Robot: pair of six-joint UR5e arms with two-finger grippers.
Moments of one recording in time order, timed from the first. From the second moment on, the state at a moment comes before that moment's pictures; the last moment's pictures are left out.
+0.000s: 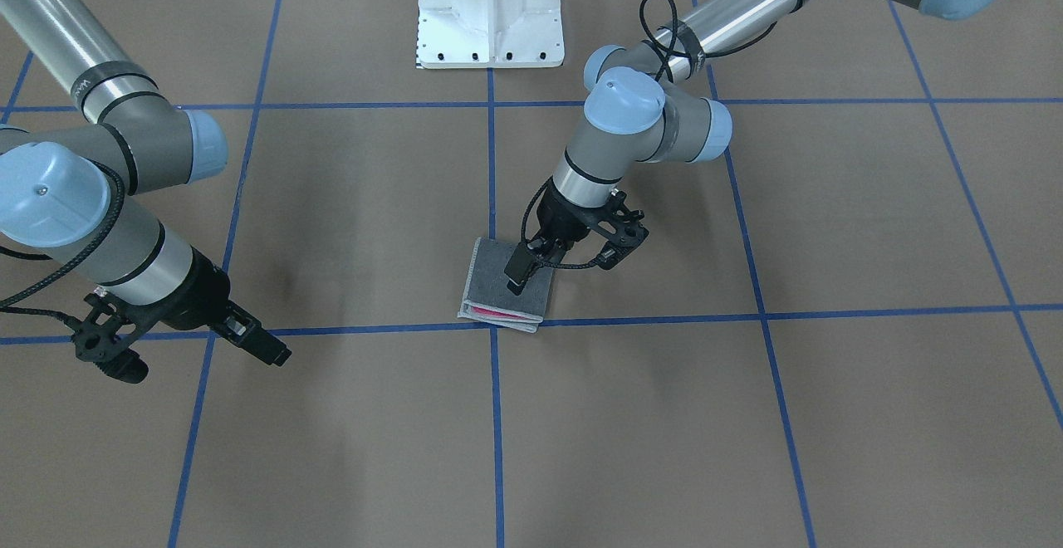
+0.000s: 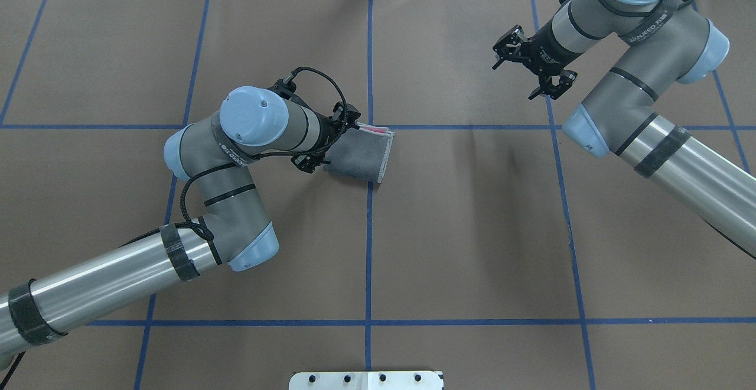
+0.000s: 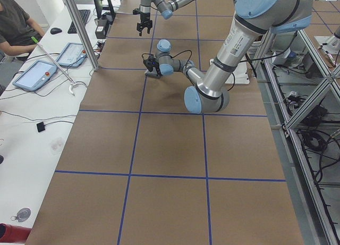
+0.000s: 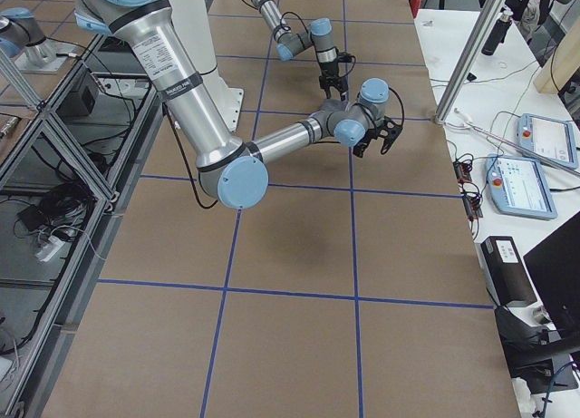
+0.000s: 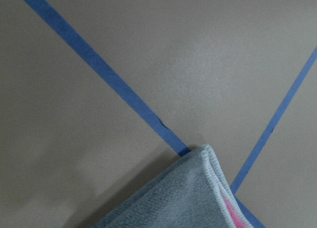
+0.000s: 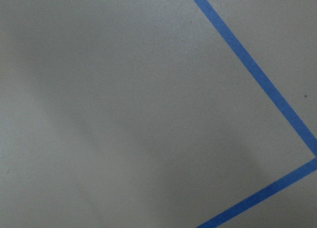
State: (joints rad) left arm -0.57 -2.29 -1.32 -2.24 -1.77 -2.03; right arm 0.95 -1.02 1.38 -1.11 2.20 1.61
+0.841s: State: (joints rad) left arm -0.59 -2.22 -1.42 -2.23 -1.81 -2.01; right arm 0.95 -1.02 1.38 -1.11 2.20 1.61
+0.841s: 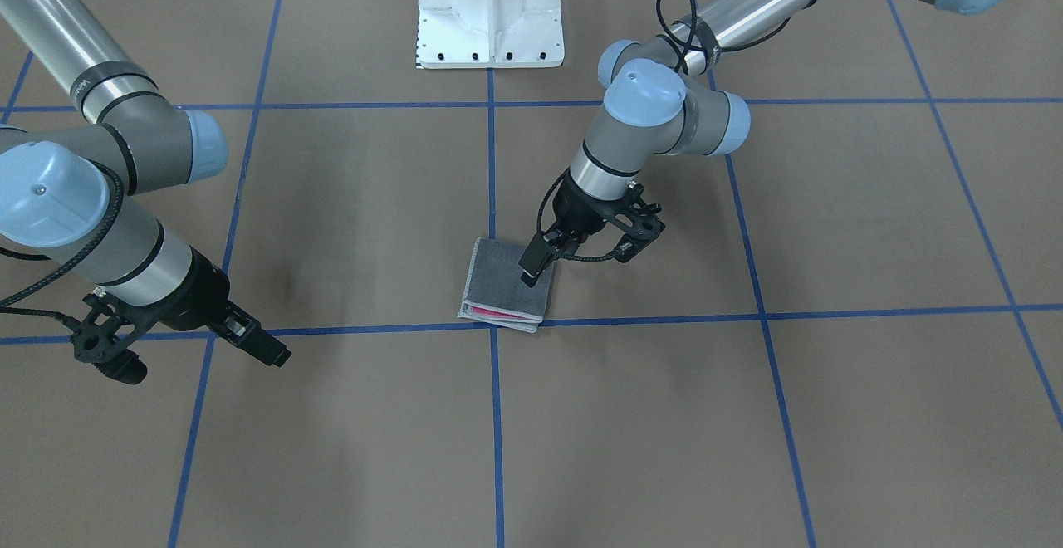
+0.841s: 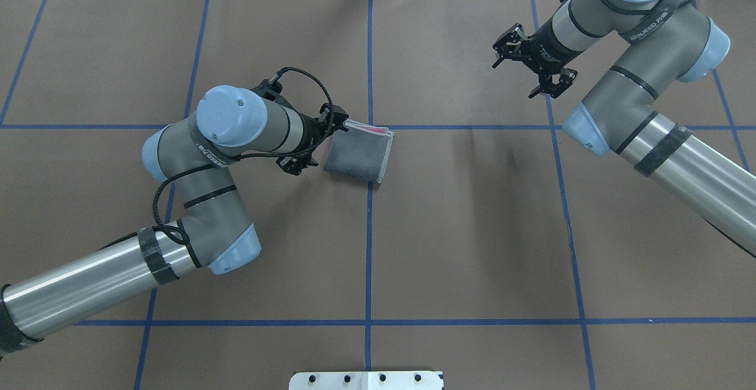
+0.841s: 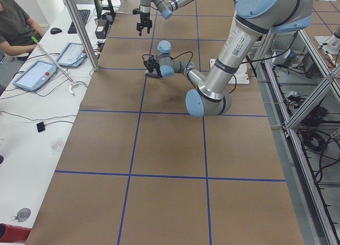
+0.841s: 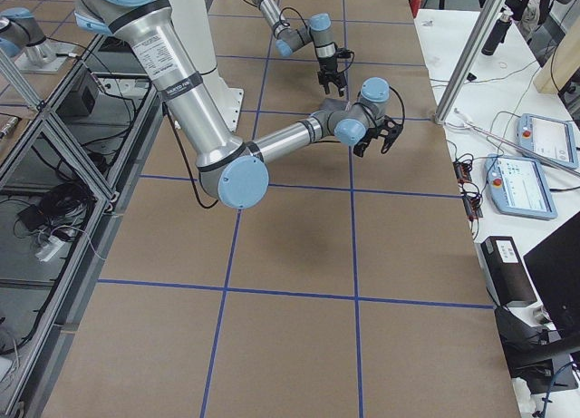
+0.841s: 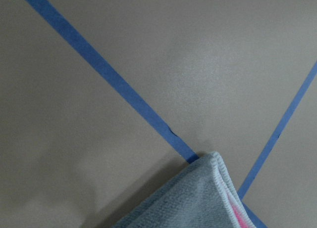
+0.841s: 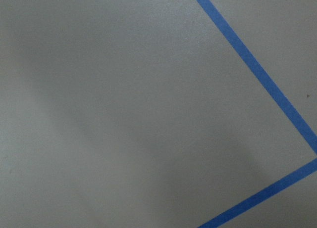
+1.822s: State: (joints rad) left arm -0.83 -1.83 -1.85 -1.86 -1.96 -1.20; right arm 1.09 -1.20 1.57 -1.19 2.21 1.22
